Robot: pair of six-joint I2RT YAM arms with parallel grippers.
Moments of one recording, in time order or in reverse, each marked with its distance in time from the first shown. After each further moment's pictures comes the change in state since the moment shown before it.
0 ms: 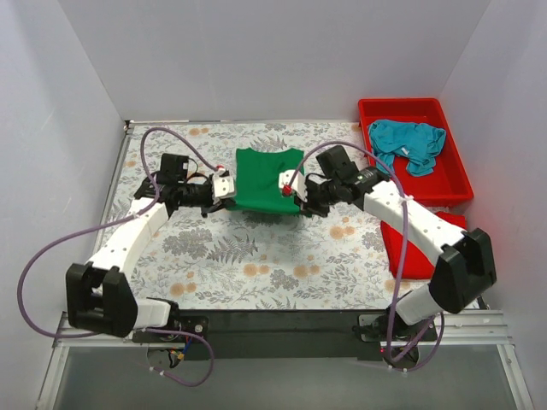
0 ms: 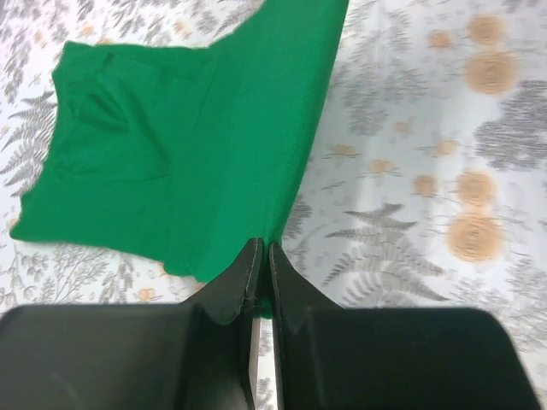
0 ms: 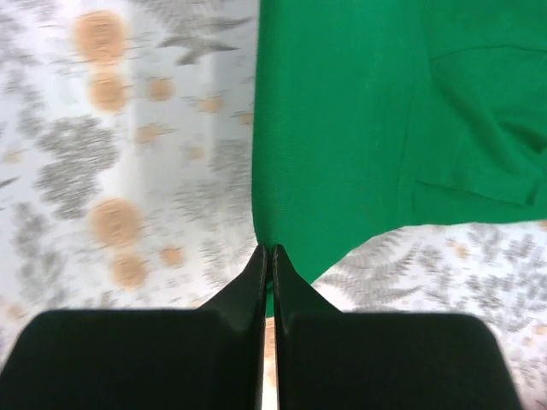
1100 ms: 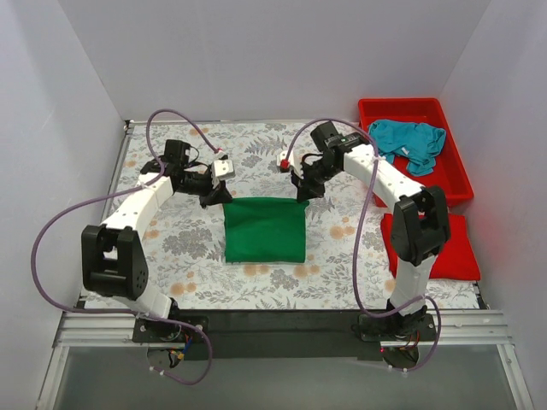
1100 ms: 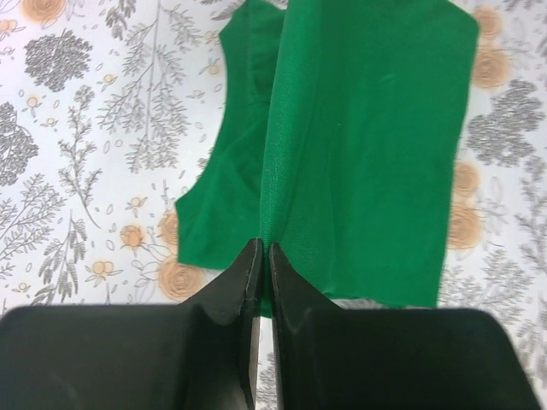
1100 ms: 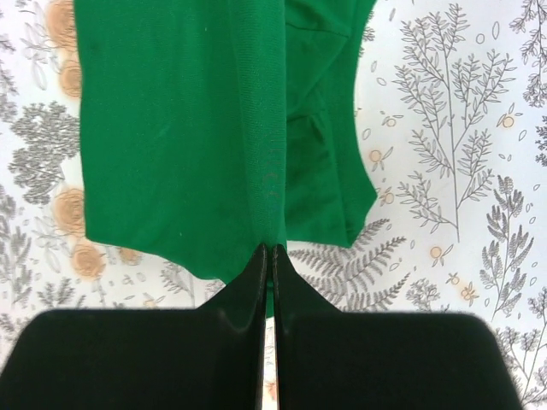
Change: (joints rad) left arm 0.048 0.161 0.142 -0.197 0.009 -0.011; right arm -0.118 0.339 0.344 -0.299 -0.189 -0.168
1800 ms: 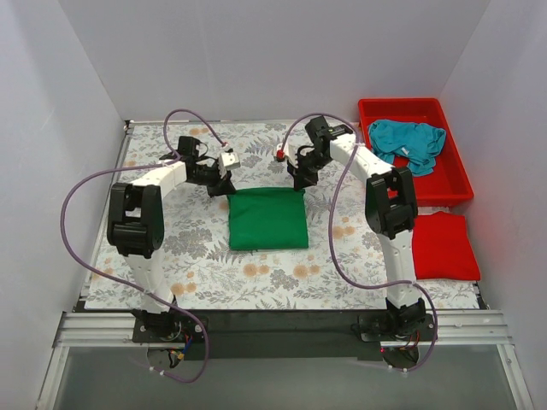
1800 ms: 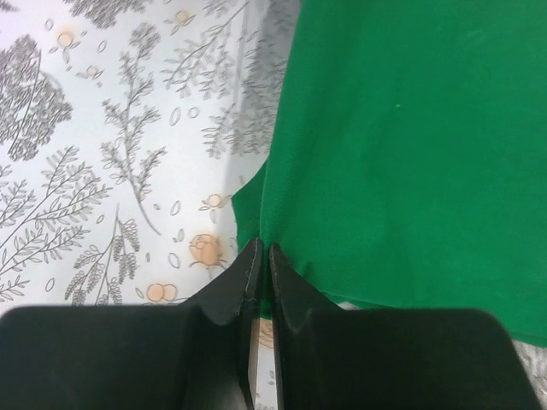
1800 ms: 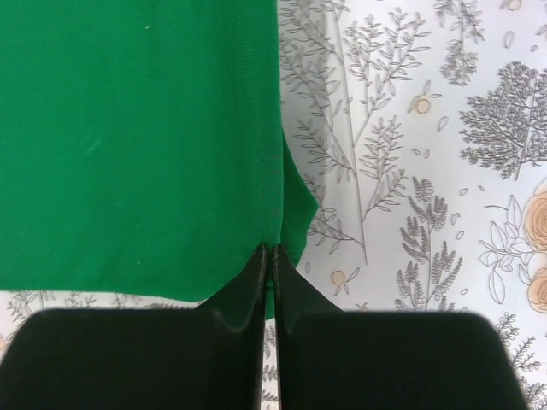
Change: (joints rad) left arm 0.027 0.398 0.156 0.201 -0.026 -0.024; right arm -0.069 0.380 0.320 -0.011 0.000 -0.082
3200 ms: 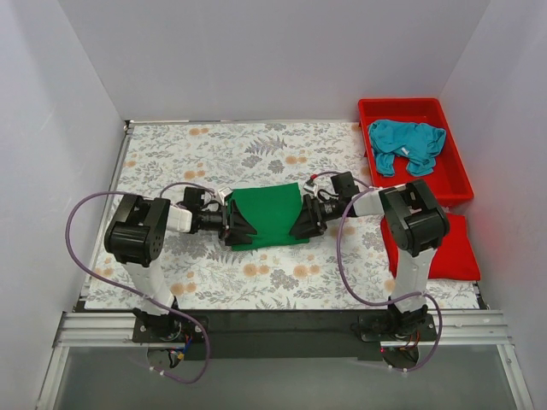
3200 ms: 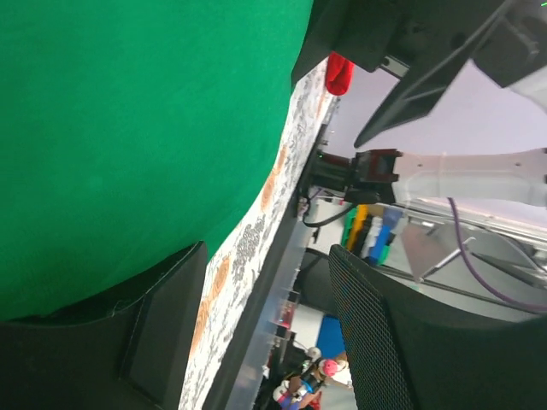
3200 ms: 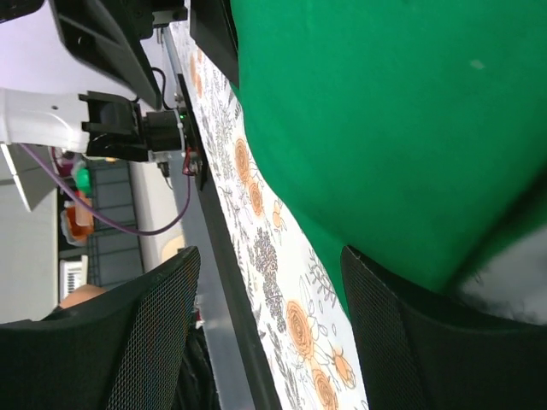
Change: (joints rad) left arm -0.072 -0.070 -0.639 0.744 0.249 -1.643; right arm -0.051 -0.277 -0.989 0.988 -0.461 1.436
